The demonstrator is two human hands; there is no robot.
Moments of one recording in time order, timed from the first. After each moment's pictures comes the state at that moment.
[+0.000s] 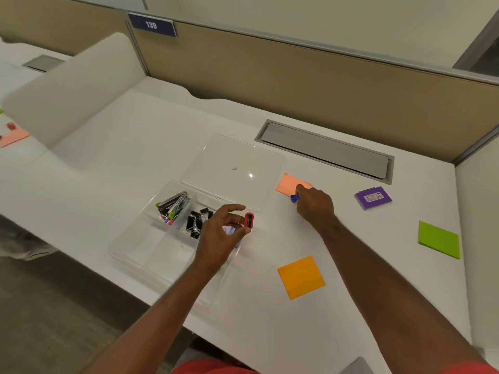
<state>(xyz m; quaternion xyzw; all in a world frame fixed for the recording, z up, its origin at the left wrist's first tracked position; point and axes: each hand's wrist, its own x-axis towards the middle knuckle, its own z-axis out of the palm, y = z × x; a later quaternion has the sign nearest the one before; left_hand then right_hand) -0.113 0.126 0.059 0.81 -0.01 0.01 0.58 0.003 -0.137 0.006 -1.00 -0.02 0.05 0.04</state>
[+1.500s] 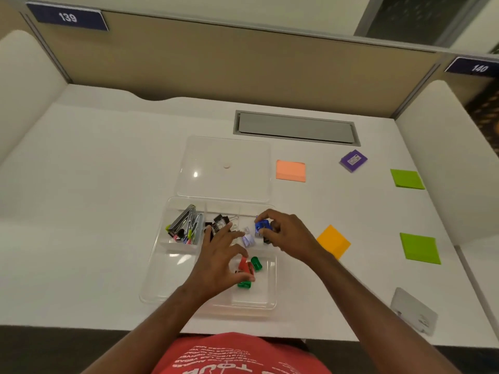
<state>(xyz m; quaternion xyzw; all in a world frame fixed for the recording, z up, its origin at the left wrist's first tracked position) -0.086 0.277 -0.010 0.87 -0.39 -0.05 0.30 -0.115 0.048 0.044 -0.91 0.07 0.07 0.40</state>
